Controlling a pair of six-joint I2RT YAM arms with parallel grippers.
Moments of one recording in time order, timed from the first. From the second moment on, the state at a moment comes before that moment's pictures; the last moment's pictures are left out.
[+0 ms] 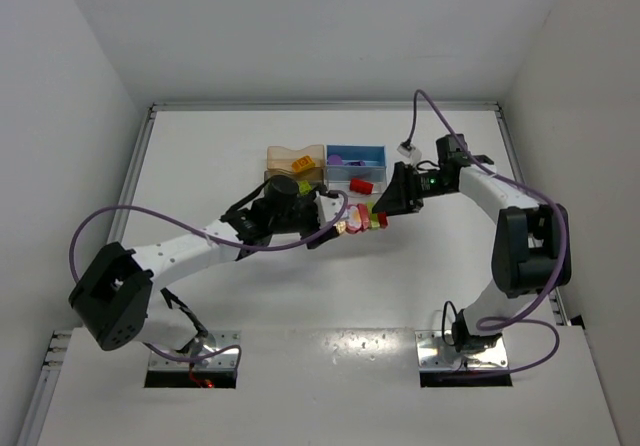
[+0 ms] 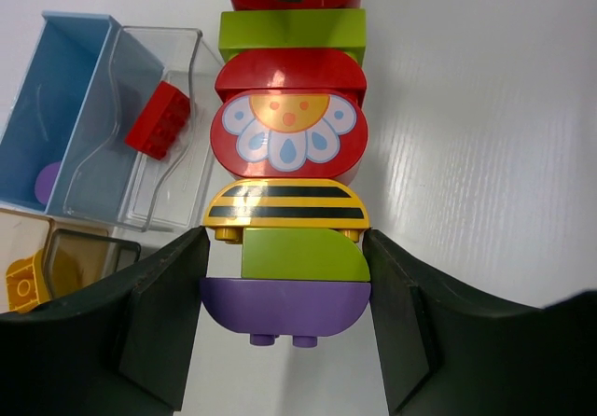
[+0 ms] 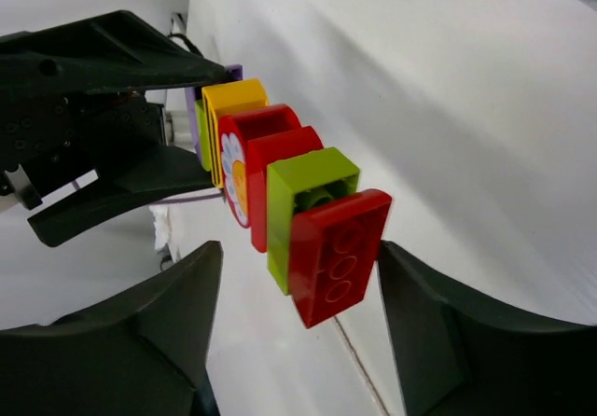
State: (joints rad) left arm -0.75 1.37 0.82 0.09 0.39 0.49; right arm 0.08 1.67 1.08 -0.62 -1.09 0.00
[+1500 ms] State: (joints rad) left arm -0.74 1.17 0.50 0.16 0.31 0.40; right arm 0.05 1.67 1.34 -0.50 -0.87 0.03
